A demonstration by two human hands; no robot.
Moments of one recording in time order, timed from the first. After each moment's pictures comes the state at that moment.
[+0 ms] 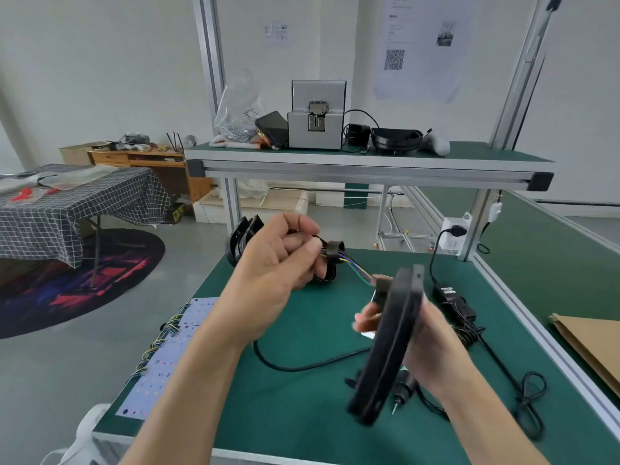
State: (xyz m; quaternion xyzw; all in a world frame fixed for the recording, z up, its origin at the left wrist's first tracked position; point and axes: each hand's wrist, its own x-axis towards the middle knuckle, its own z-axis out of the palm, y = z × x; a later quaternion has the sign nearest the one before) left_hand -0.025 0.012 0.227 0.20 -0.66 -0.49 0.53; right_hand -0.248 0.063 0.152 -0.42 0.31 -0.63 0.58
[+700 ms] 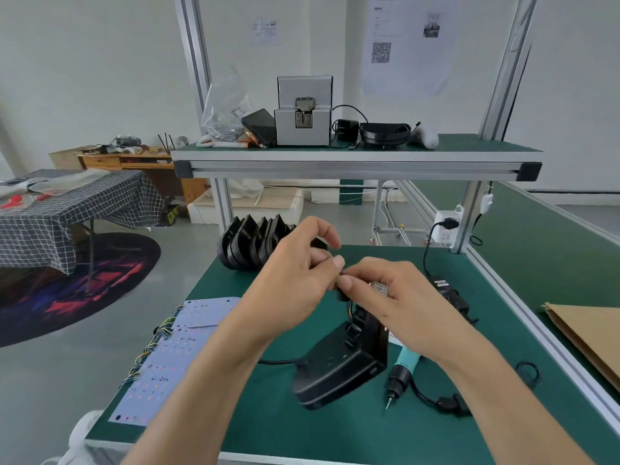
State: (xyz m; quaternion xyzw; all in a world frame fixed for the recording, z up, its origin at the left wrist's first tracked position) left_hand -0.055 0.011 0.228 0.30 -0.76 -0.39 0.43; right_hand -0.239 0.064 0.214 -0.74 0.49 -0.40 0.22
